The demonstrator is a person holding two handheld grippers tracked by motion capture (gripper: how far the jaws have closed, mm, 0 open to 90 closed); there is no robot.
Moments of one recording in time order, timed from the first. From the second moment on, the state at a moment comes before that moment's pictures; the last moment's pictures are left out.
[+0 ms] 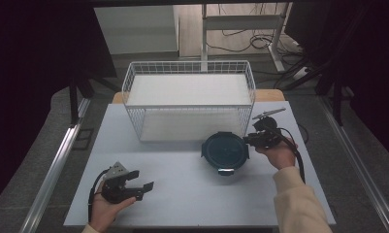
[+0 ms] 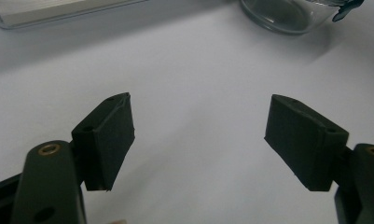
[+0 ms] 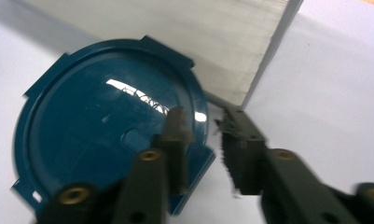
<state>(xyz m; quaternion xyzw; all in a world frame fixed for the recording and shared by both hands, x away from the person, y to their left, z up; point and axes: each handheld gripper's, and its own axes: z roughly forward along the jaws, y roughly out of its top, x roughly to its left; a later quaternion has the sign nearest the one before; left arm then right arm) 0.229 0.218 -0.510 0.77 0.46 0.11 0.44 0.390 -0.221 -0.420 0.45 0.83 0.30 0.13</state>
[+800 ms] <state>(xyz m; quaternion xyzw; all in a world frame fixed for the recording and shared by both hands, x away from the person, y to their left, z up) 0.232 0.220 -0.513 0.77 0.46 0.11 0.43 0.419 -0.207 -0.456 0.42 0.86 0.24 0.15</state>
